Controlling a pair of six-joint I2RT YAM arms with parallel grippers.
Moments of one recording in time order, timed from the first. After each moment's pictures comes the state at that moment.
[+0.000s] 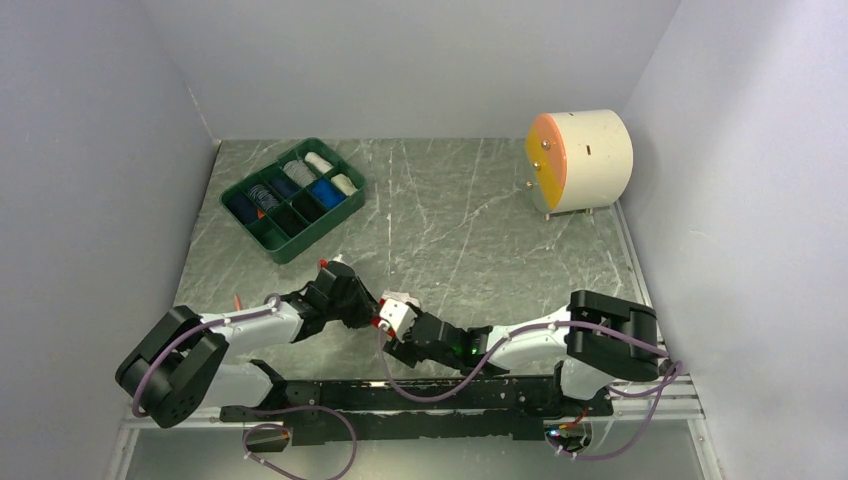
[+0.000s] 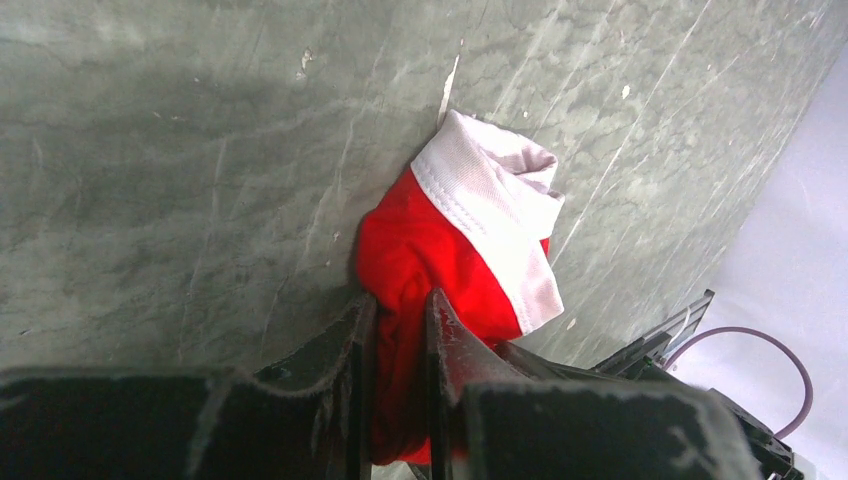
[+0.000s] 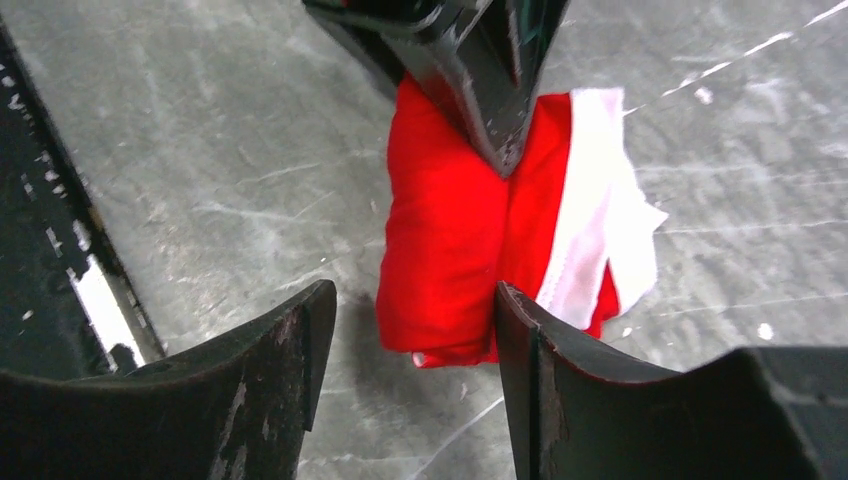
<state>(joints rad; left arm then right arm) -0.66 1.27 0.38 0.08 0.13 -1.12 1.32 1.54 0.52 0.45 0.25 0.01</state>
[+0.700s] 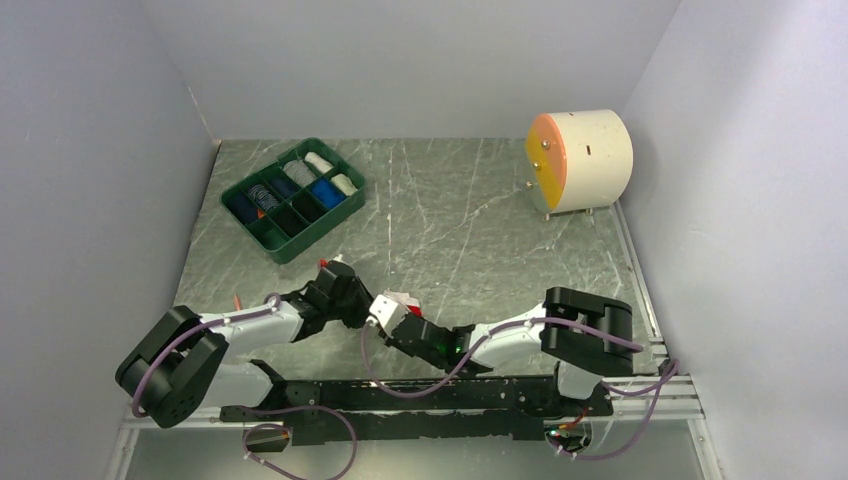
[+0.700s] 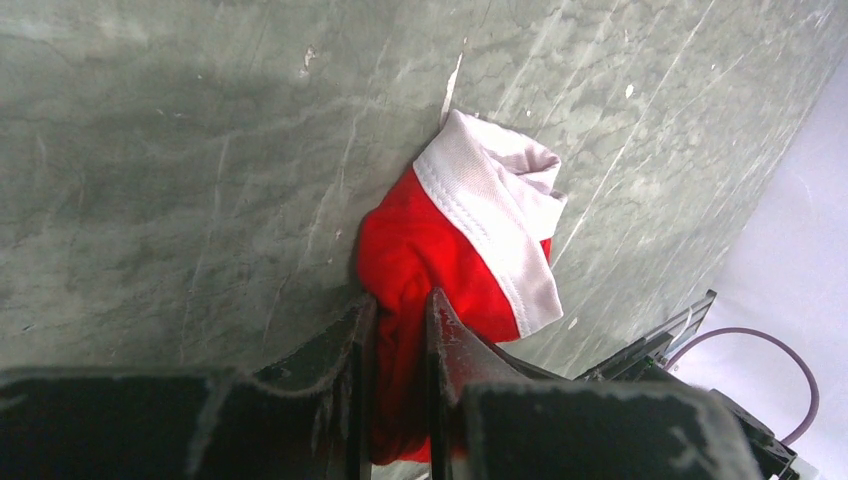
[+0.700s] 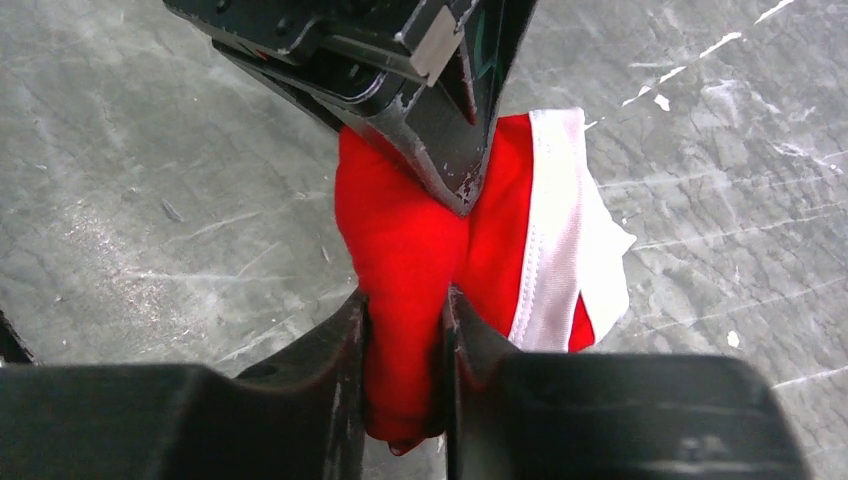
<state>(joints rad) -0.66 1.27 0.38 0.07 0.13 -1.12 1.34 1.66 0.62 0.43 0.39 -0.02</state>
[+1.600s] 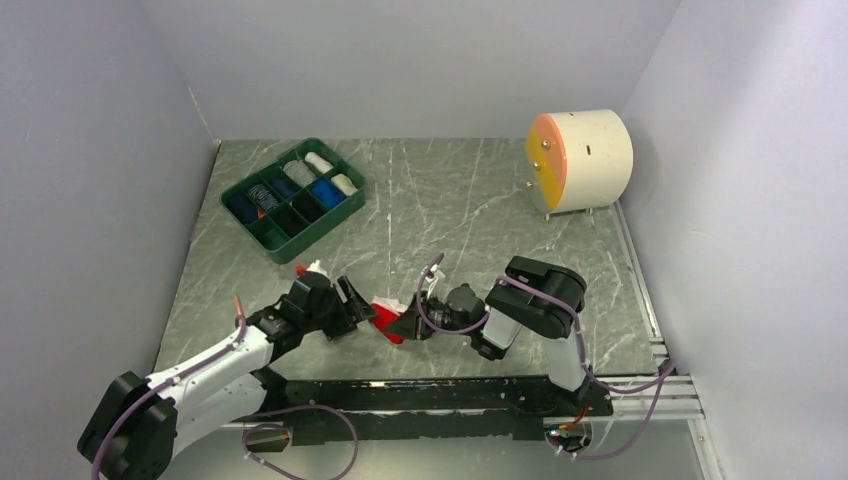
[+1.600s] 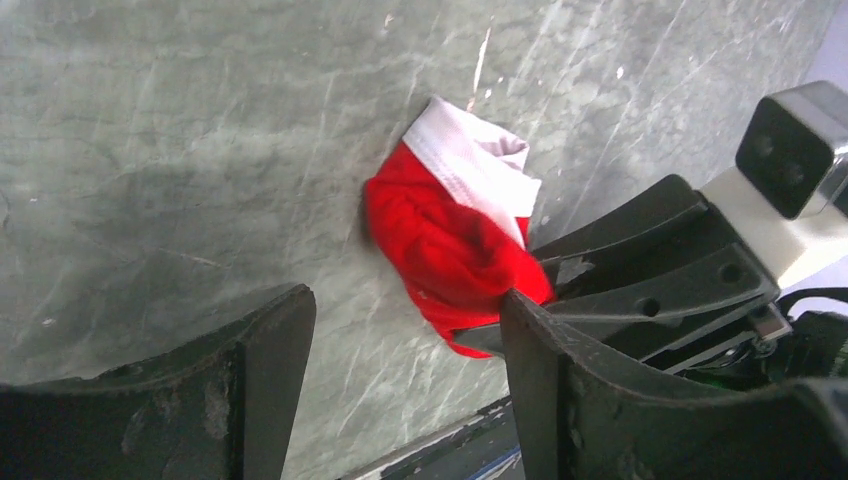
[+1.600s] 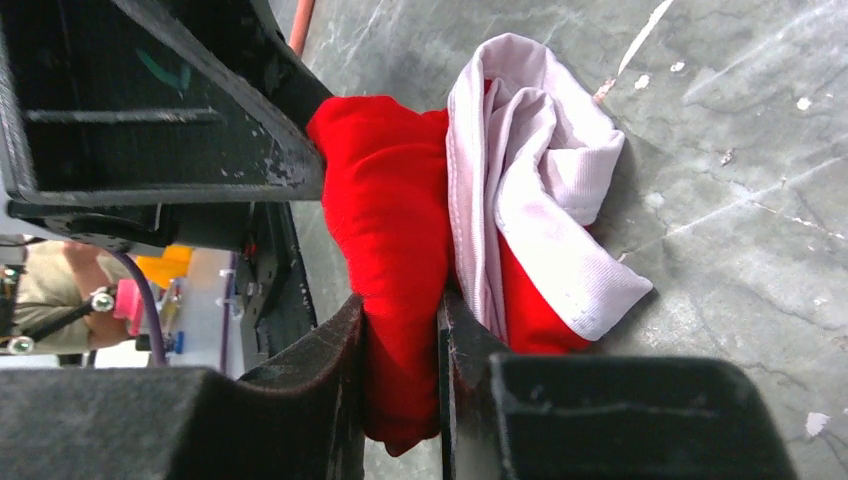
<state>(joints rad) -0.60 0.91 0.31 -0.16 0.11 -1.06 0.97 1.98 0.38 1.34 -0.34 0.88</state>
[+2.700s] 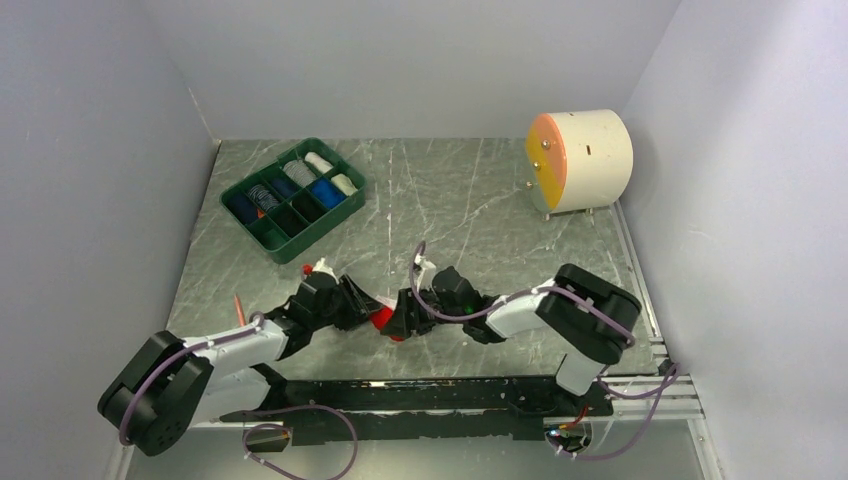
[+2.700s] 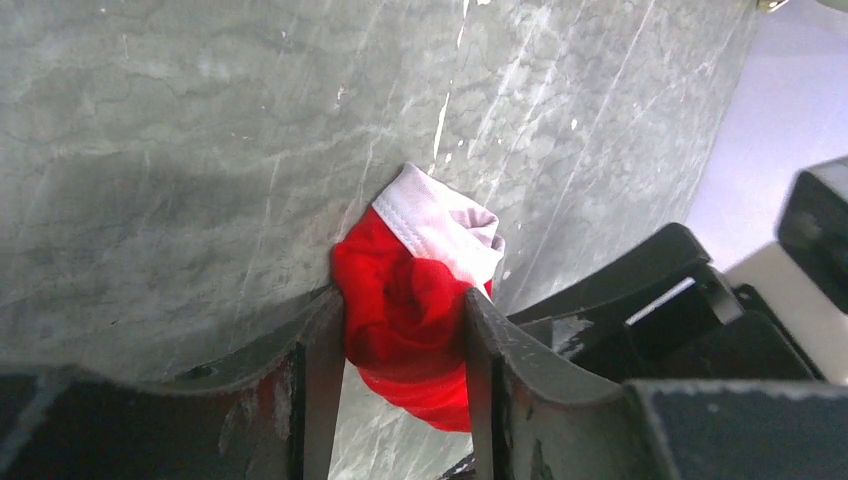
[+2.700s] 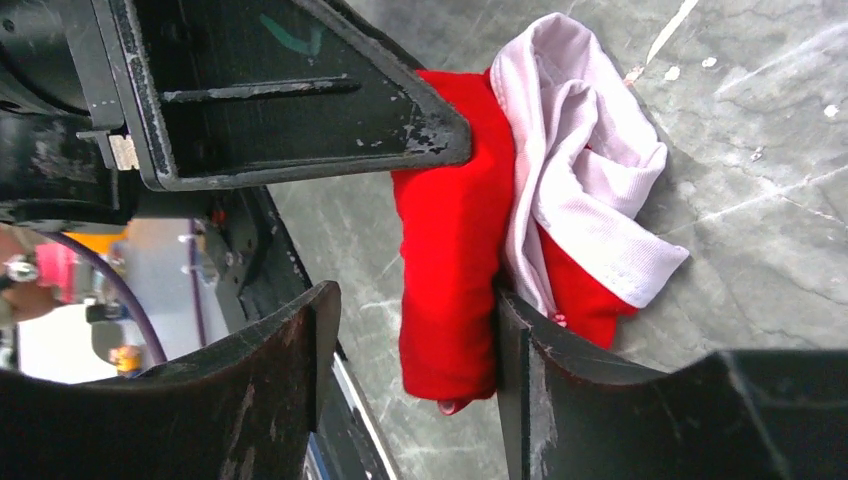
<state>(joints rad) -0.59 1.13 0.21 0.26 0.12 -1.14 0.96 1.71 0.50 0.76 -0.35 0.81</state>
